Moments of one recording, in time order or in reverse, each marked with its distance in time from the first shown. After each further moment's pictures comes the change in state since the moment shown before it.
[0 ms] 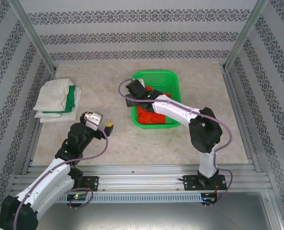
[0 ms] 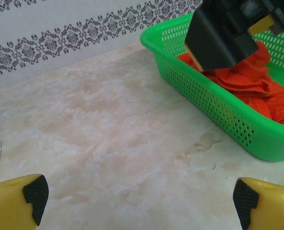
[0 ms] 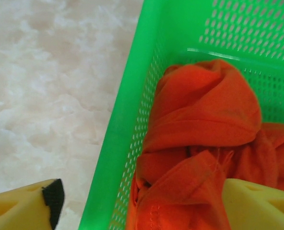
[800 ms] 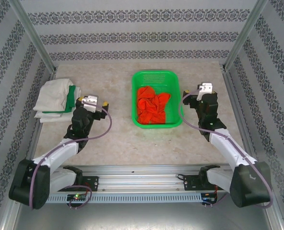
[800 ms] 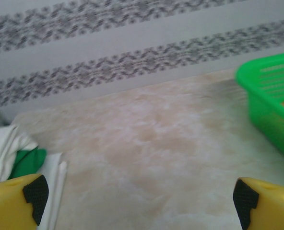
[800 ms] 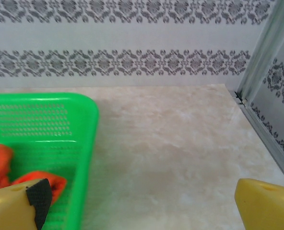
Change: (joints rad) left arm 0.103 0.426 0.139 0.394 -0.154 0.005; right arm -0.575 -0.858 -0.934 0.703 -0.134 -0.373
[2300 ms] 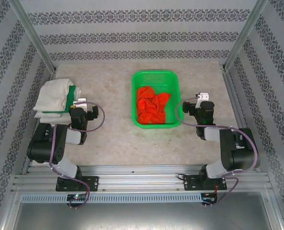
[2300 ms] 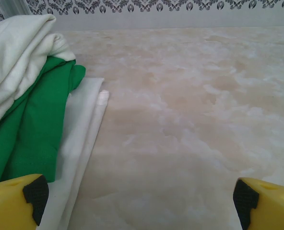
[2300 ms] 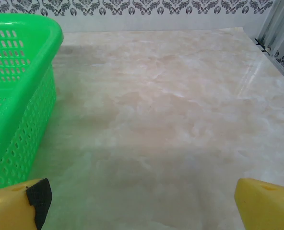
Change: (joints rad) left arm 0.251 0.519 -0.040 0.412 -0.012 -0.159; right arm -0.155 0.388 -0.205 0.500 -0.148 -0.016
